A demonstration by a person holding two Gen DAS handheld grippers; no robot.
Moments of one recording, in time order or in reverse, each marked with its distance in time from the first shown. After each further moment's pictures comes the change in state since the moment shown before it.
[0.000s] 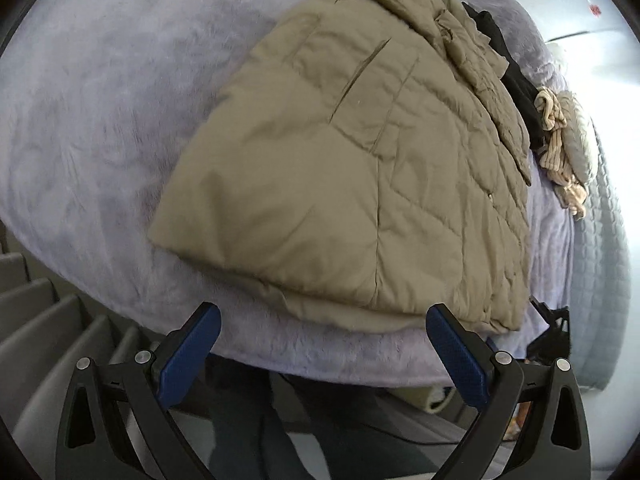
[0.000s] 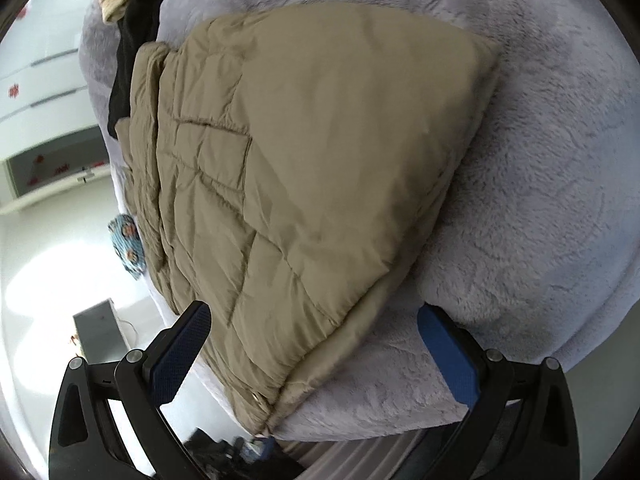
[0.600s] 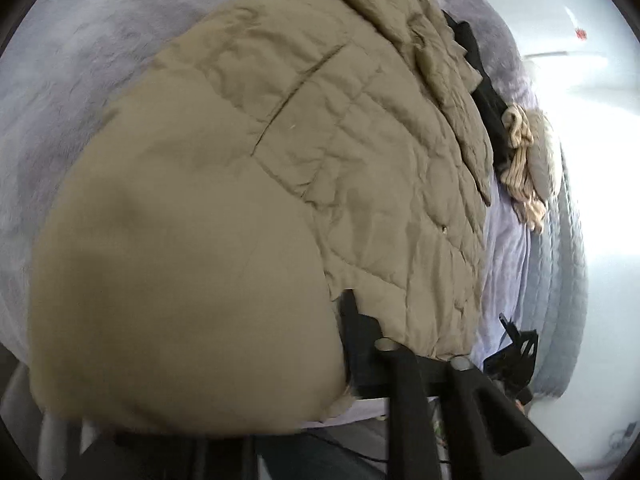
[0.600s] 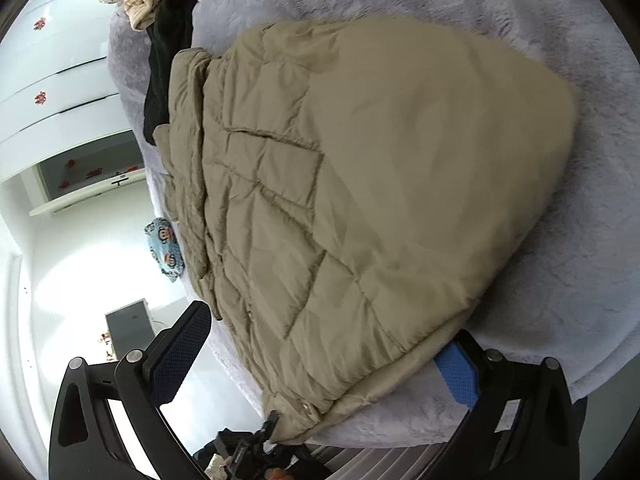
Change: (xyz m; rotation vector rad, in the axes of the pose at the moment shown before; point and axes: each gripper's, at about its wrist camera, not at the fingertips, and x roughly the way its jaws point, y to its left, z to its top) left arm 0.032 -0.038 0.046 -0.005 0.000 -0.165; right arm -0.001 0.024 0.008 -0.018 -0.010 0.114
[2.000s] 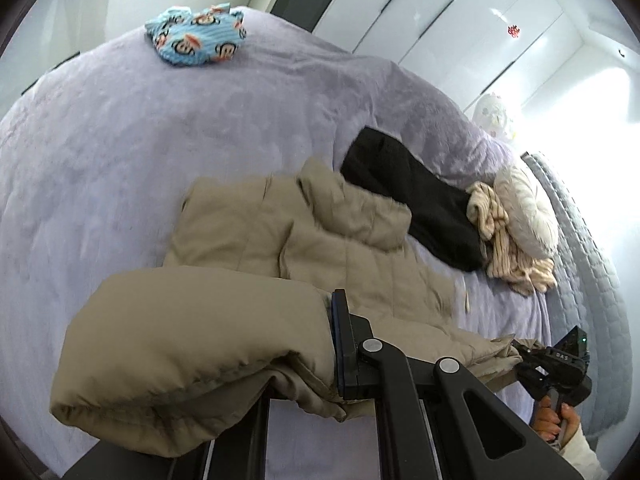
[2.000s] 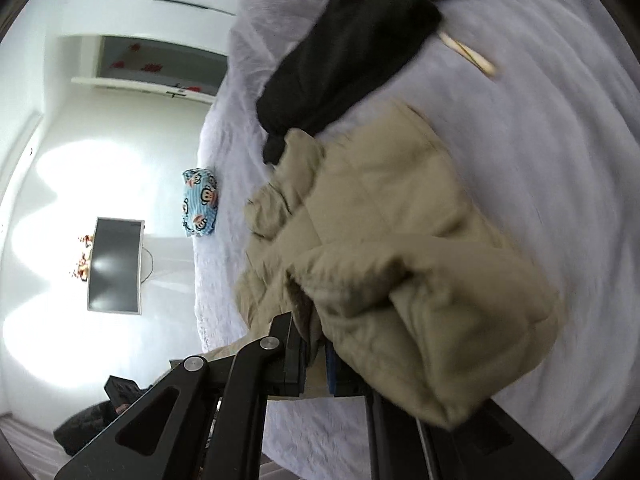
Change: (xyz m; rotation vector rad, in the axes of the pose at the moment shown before) left arm -0.080 -0.213 0.170 0.265 -0.436 0.148; right arm 0.015 0.260 0.128 -0.548 0.072 -0.010
